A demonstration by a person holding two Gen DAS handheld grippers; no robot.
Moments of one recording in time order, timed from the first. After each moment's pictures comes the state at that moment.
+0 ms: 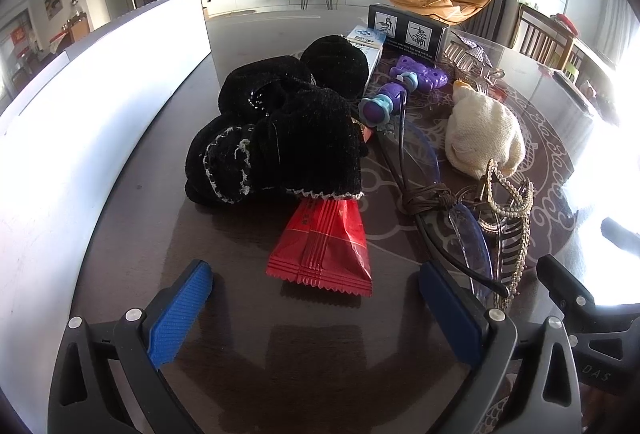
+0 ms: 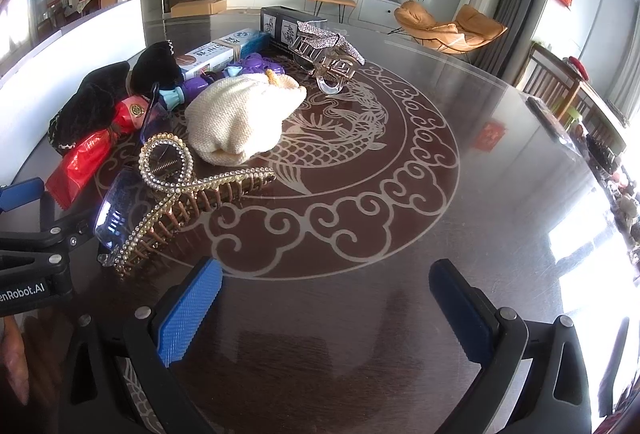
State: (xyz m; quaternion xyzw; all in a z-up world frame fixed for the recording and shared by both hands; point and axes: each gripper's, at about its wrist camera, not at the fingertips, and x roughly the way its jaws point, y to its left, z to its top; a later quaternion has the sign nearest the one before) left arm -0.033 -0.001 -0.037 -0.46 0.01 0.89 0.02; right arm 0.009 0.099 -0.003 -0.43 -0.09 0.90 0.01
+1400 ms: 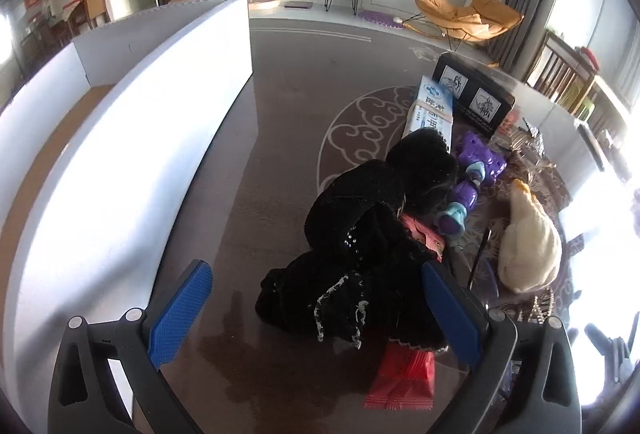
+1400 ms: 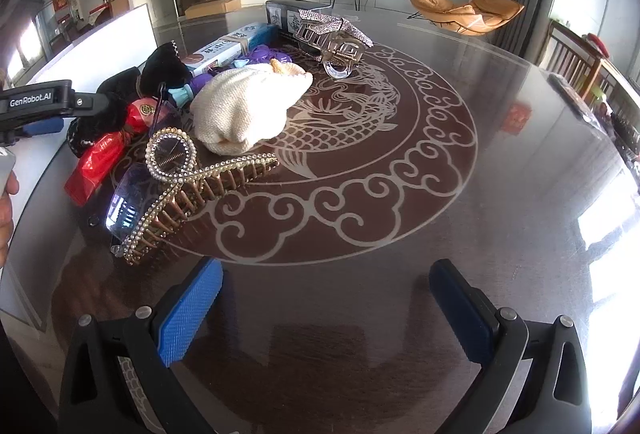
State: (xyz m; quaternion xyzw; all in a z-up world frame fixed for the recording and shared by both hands) left arm -0.110 -0.055 -0.005 -0.48 -0.05 0.88 0.01; right arm 0.007 0.114 -0.006 -0.45 -0.04 0.89 -0.04
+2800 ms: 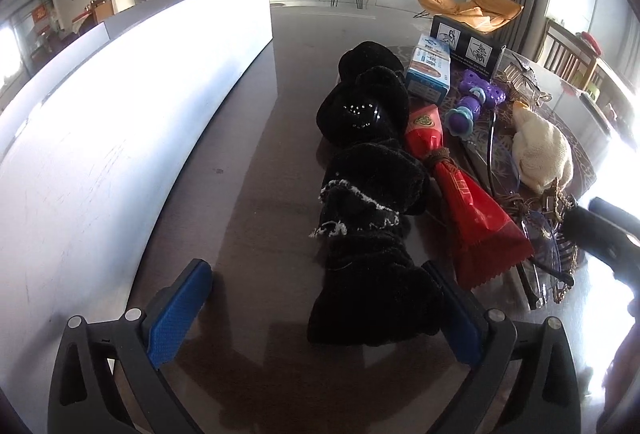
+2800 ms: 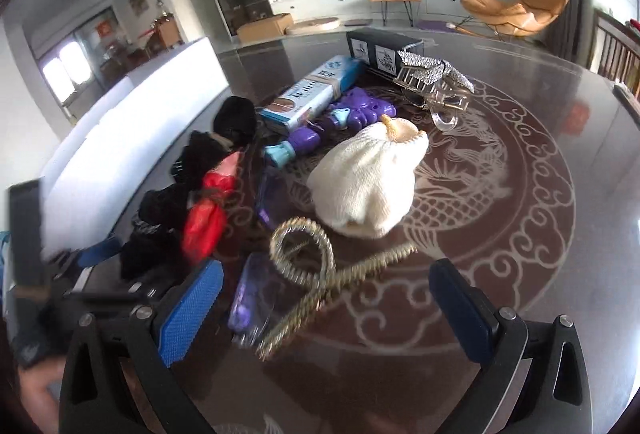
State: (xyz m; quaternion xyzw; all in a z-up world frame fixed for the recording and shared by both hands) left arm -0.022 -0.063 -0.036 -0.46 -0.01 0.89 -0.02; right arm -0.036 0.064 0.014 -0.44 0.03 0.89 -0.14
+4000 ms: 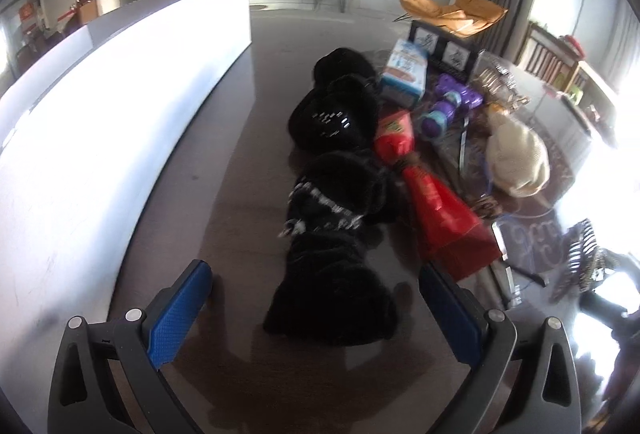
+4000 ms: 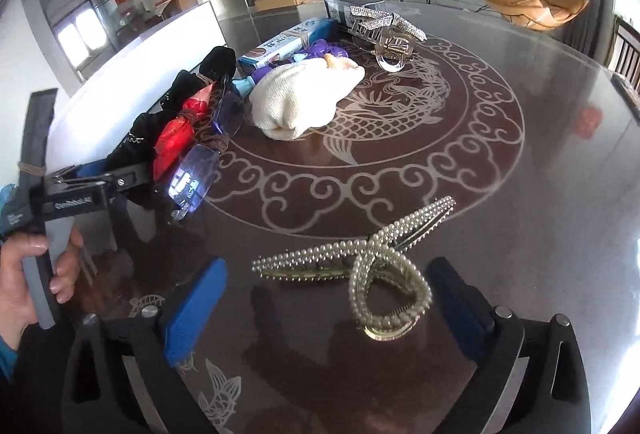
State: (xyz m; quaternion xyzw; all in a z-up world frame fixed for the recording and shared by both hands) left arm -0.035 -0.050 -0.034 -0.46 -0.02 0.89 0.03; right arm 0.006 0.133 -0.002 -0.47 -0.01 0.86 -0.19
